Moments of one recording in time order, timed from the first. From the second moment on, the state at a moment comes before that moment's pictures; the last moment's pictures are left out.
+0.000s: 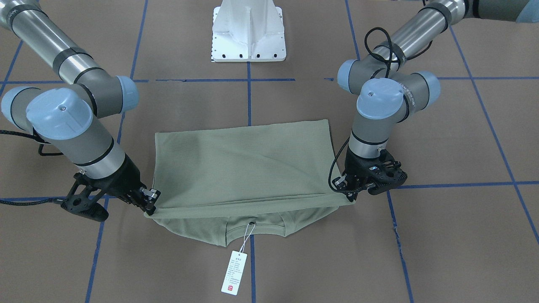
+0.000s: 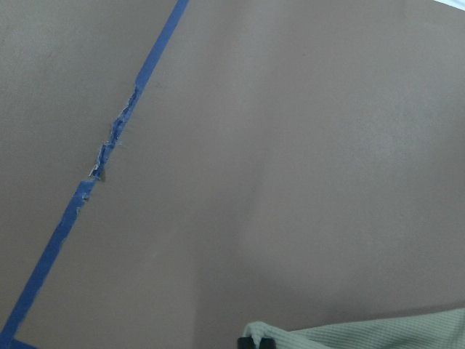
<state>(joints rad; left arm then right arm) -0.78 -2.20 -1.43 -1.89 -1.76 -1.37 0.87 -0.94 1.39 -1.08 2.03 1.37</state>
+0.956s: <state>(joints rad) -0.78 -2.20 -1.45 -1.89 -1.76 -1.37 0.83 -1.03 1.46 -1.05 2.02 1.29</state>
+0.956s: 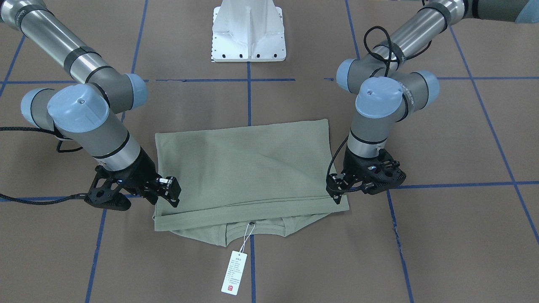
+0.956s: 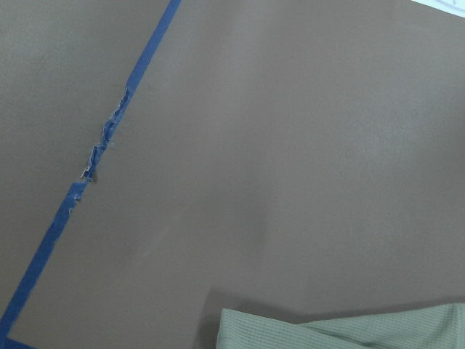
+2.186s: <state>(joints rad) -0.78 -2.19 -1.51 -1.88 -1.76 -1.37 0.62 -1.32 1.73 -1.06 1.96 1.31</state>
